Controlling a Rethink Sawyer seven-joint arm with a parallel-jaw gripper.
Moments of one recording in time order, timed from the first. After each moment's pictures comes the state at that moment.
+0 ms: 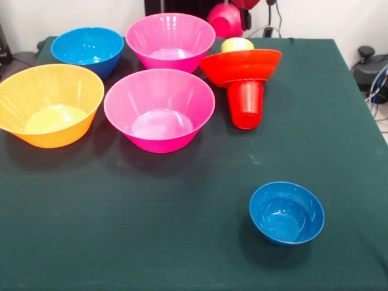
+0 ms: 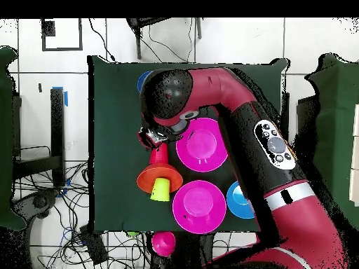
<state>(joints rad) -0.63 -0.60 0.82 1.44 -0.41 1.49 1.26</state>
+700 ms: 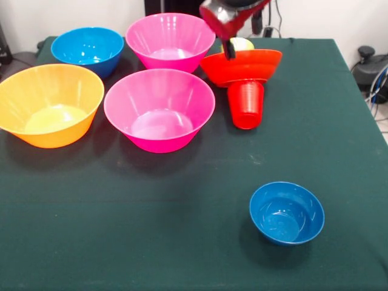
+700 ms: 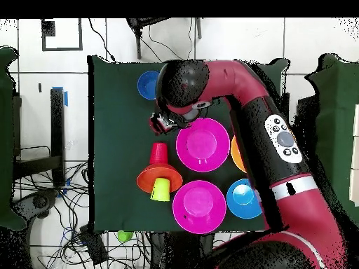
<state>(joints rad) -0.65 -0.51 0.84 1.32 -0.47 1.46 1.26</state>
